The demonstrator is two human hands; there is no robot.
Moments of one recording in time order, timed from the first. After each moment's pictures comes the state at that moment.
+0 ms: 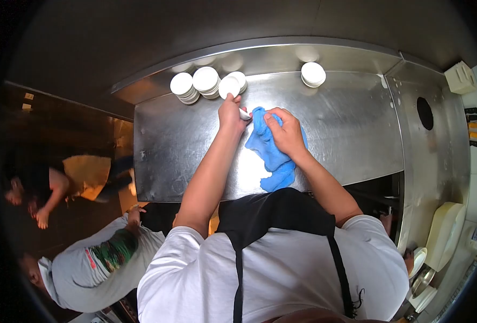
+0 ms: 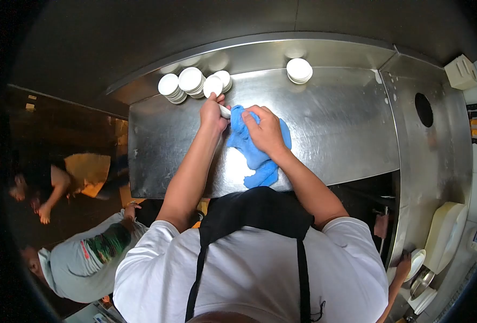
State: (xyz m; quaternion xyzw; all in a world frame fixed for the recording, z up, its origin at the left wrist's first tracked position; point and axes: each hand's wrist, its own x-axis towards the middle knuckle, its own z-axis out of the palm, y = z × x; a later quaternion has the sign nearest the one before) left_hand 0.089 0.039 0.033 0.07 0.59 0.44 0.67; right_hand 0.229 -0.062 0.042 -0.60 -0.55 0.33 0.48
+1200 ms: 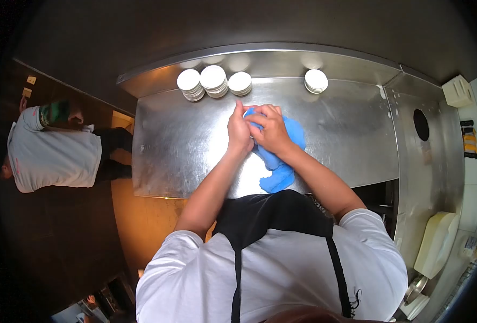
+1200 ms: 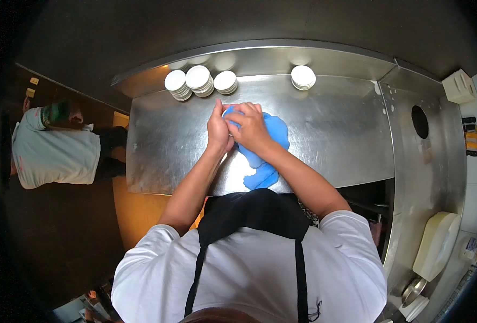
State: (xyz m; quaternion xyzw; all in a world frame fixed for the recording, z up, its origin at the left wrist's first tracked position) left_hand 0.086 -0.017 0.031 0.25 0.42 0.55 0.67; right_hand 0.198 -0.042 0.030 -0.47 -0.74 0.12 0.46
